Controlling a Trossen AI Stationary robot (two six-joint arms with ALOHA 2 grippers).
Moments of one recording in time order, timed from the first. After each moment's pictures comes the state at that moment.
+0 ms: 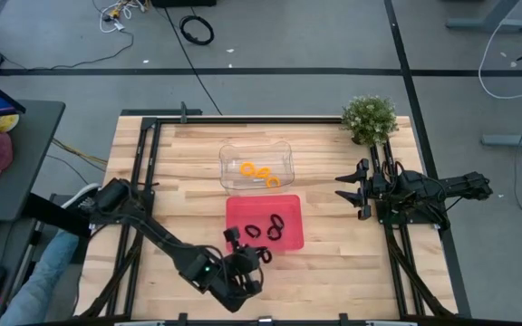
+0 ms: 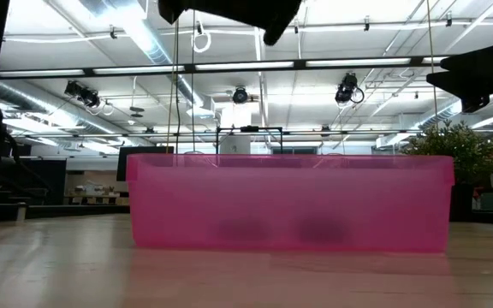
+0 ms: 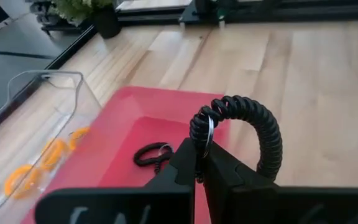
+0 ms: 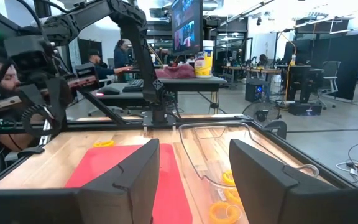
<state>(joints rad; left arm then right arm) -0.65 1.93 1.50 -0.47 -0.97 -0.61 0.15 0.01 0.02 0.10 0.23 -0.04</state>
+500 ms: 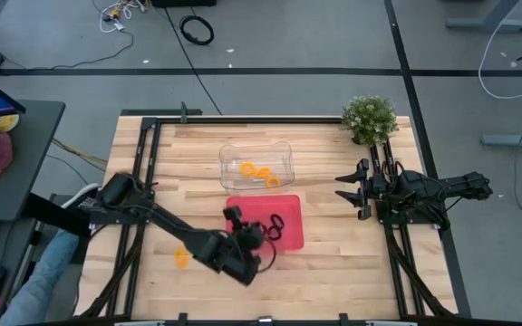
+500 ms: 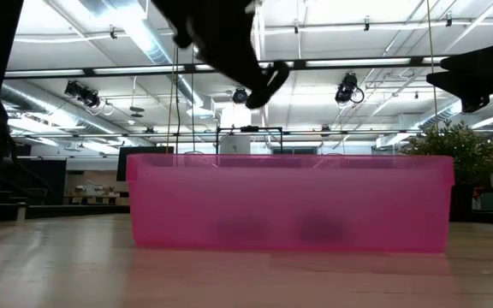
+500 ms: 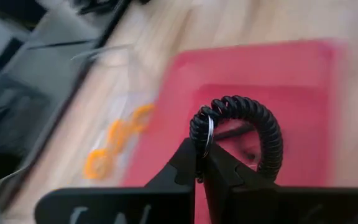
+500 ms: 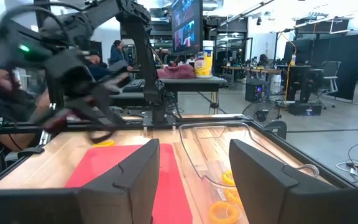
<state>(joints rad) -0.53 1.93 1.50 -0.71 -0.95 -0.53 0.15 0.01 0.02 0.10 0.23 -0.03</state>
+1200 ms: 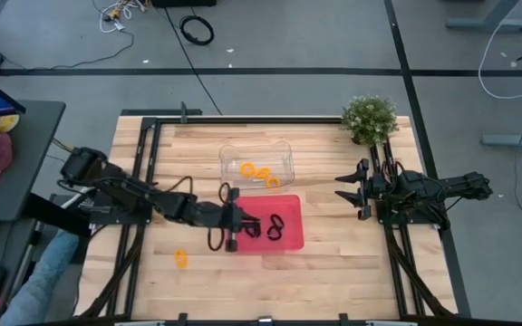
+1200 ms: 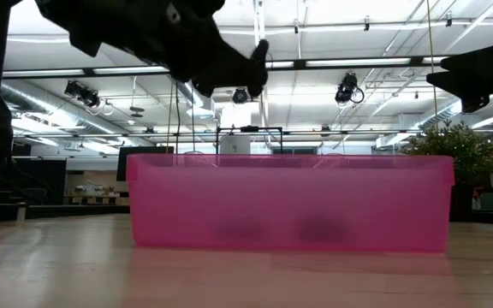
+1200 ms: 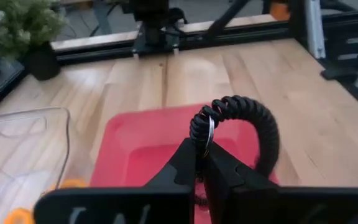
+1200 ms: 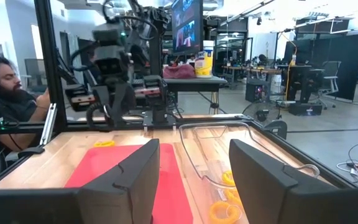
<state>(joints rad) -0.32 1.51 0.76 0.39 -0.35 -0.02 0.15 0.01 0.02 0.10 0.23 -0.04</state>
